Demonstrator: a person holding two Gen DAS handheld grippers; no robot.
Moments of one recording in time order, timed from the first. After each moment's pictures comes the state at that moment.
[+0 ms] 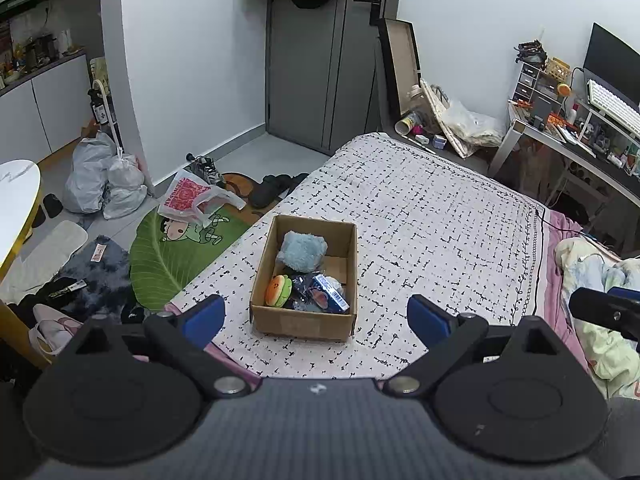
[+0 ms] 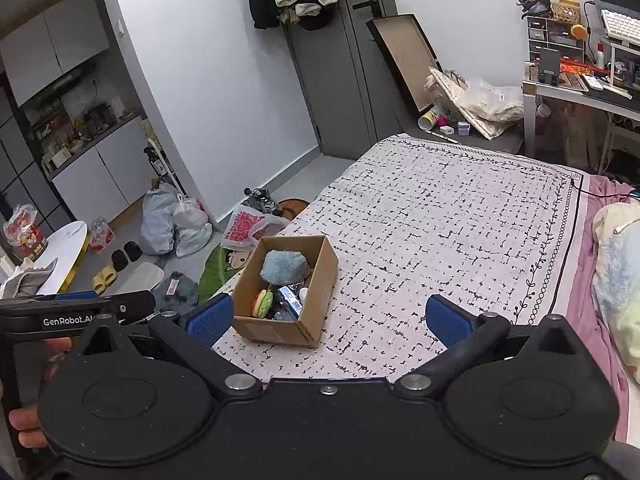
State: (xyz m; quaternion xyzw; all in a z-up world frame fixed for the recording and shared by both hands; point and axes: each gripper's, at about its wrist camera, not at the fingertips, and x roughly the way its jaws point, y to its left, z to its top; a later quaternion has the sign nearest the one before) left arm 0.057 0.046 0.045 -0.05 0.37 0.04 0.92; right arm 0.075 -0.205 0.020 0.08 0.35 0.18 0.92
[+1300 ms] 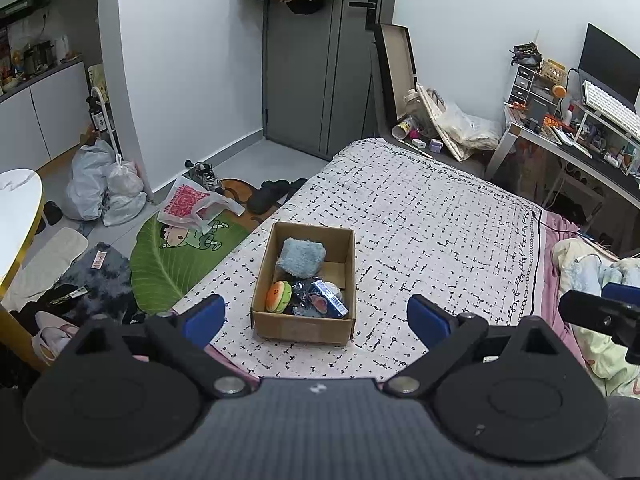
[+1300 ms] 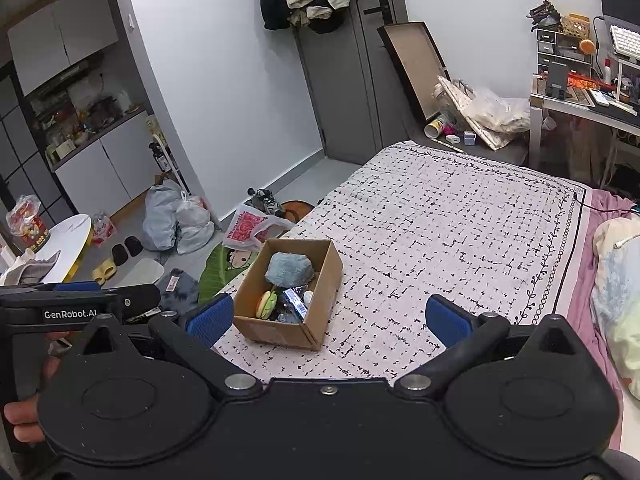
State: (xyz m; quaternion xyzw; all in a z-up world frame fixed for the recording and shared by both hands) left arm 0.053 0.044 0.054 -0.04 0.37 0.04 0.93; right arm 0.069 -0.195 0.028 0.06 0.34 0.18 0.92
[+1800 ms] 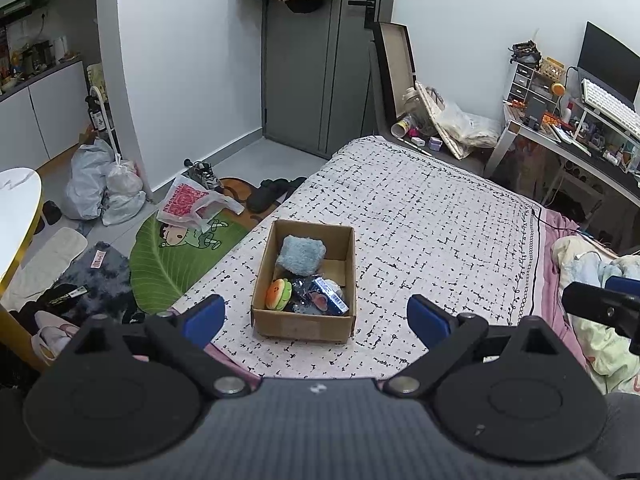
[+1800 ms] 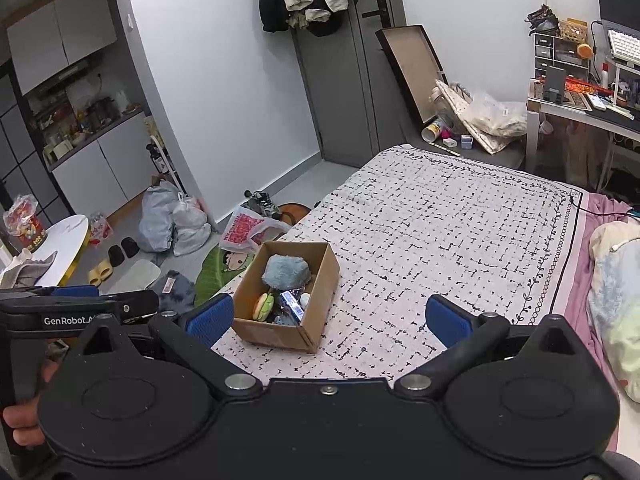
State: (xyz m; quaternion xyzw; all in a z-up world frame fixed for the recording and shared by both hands) left arm 0.050 0.048 0.053 -0.04 0.37 0.04 0.93; right arm 0.068 -0.193 0.030 0.06 0.33 0.18 0.92
